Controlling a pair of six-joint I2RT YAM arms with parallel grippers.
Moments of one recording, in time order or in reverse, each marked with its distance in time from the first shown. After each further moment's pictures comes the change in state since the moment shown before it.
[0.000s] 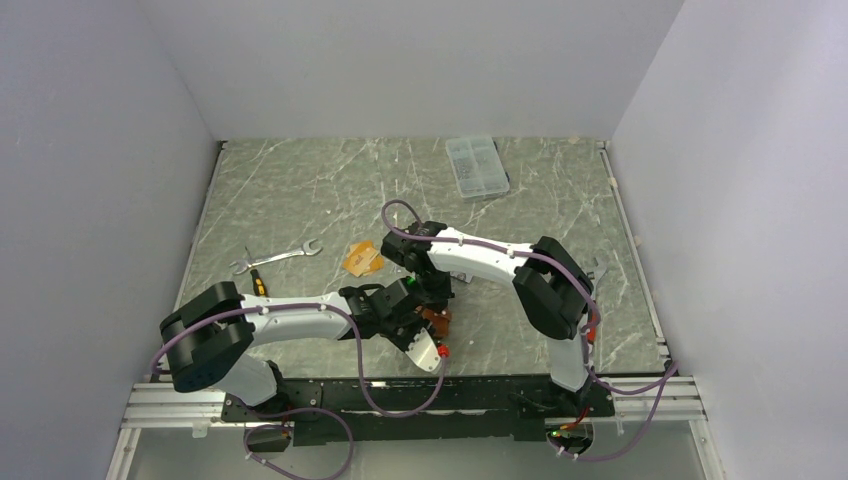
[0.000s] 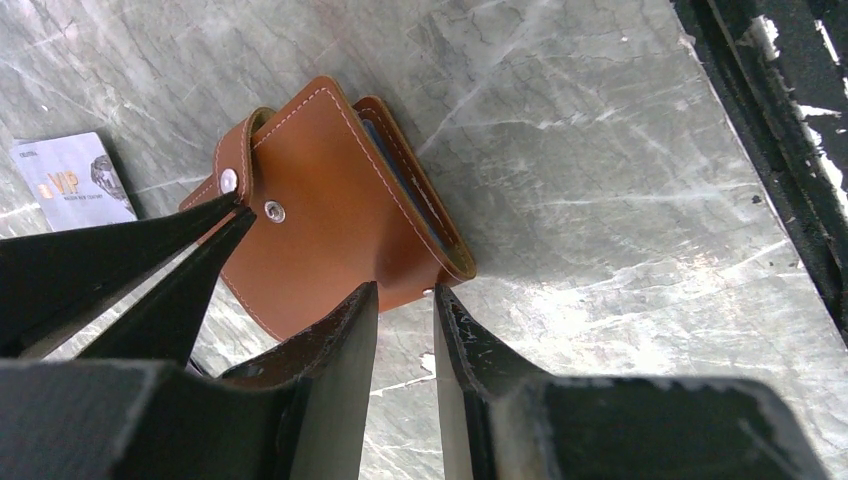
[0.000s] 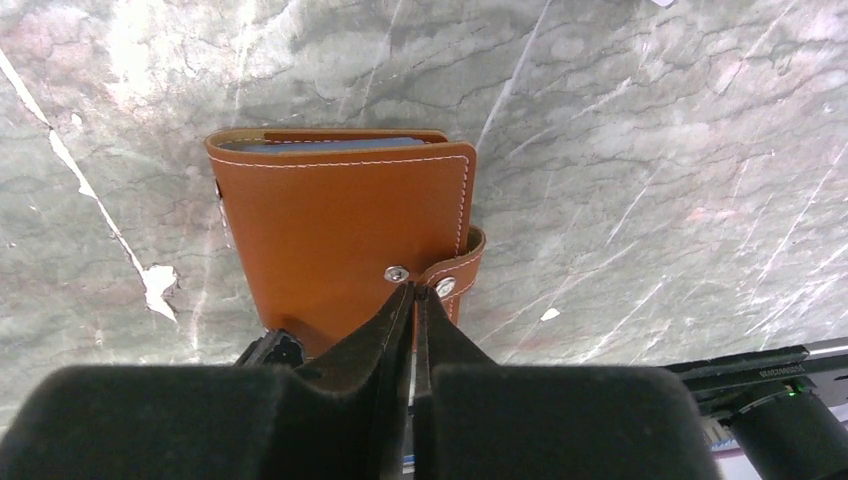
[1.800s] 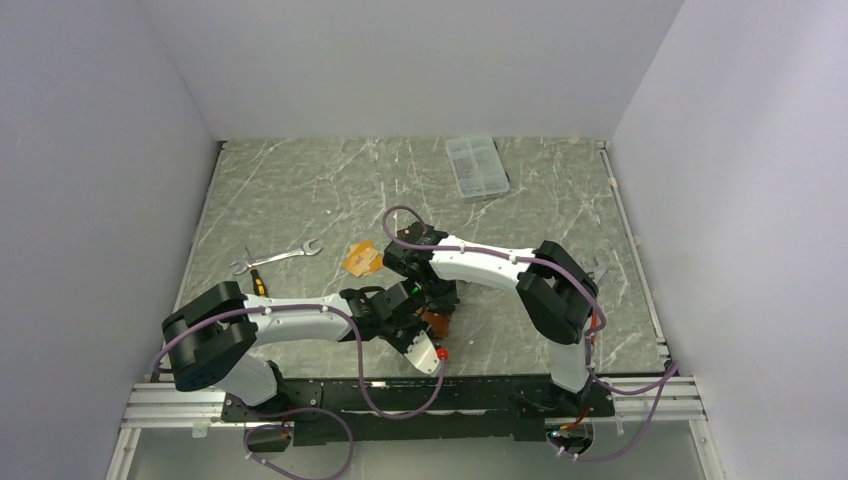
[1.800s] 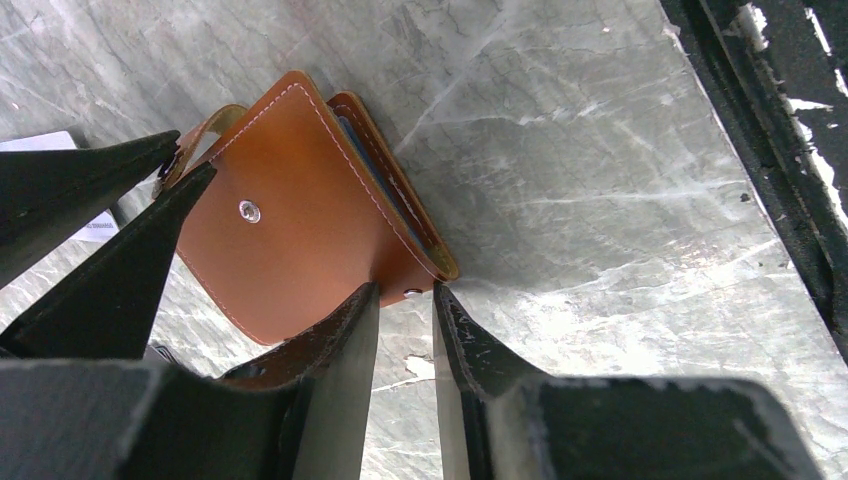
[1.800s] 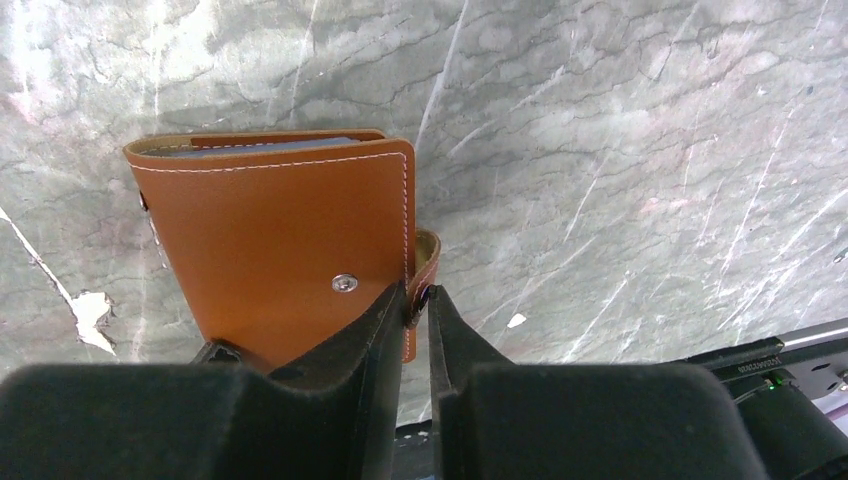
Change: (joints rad) left arm -0.006 0.010 -0.015 0.006 -0.013 -0.001; right arm 0.034 -0.037 -0.072 0.010 0.102 0.055
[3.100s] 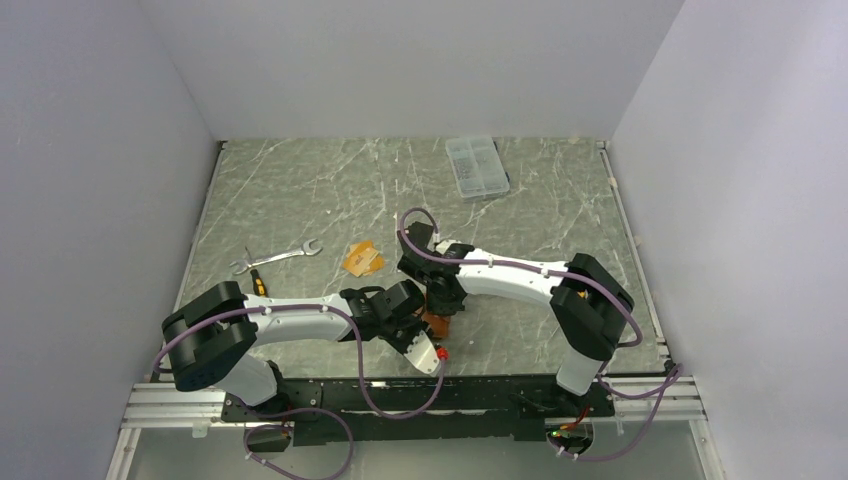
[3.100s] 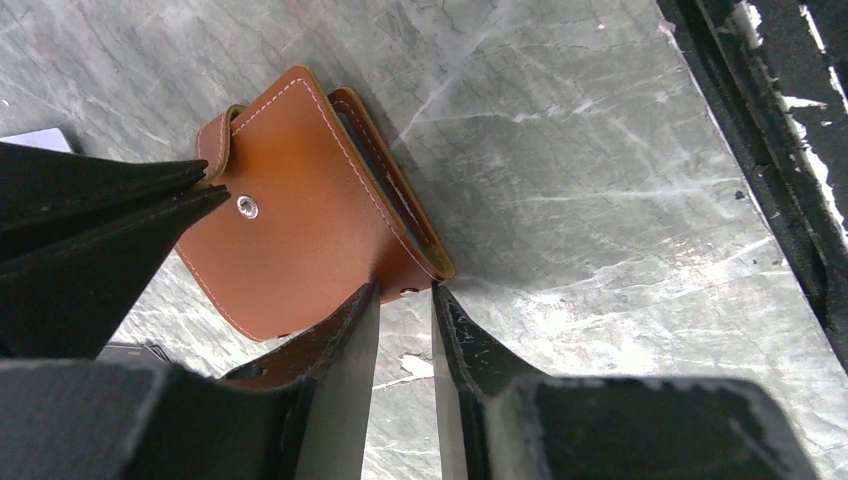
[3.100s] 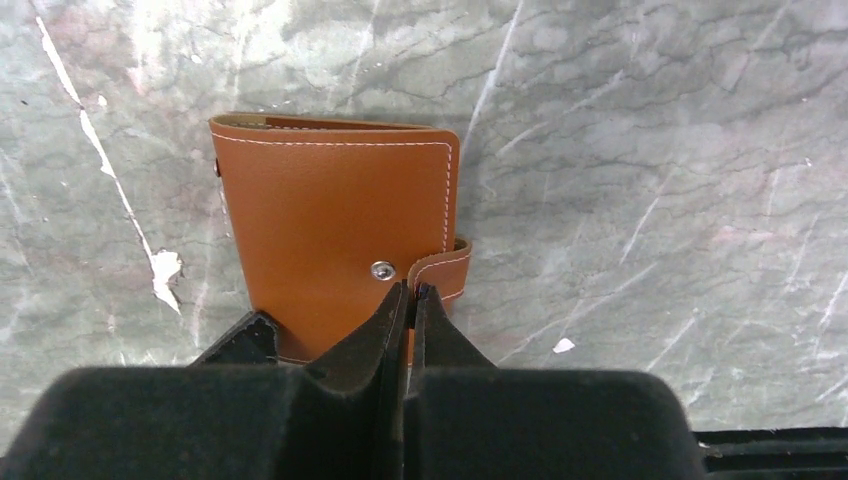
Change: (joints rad) left arm 0.000 0.000 0.000 -0.005 0.000 -0.006; right arm 0.002 -0.193 -0.230 0.267 -0.039 0.007
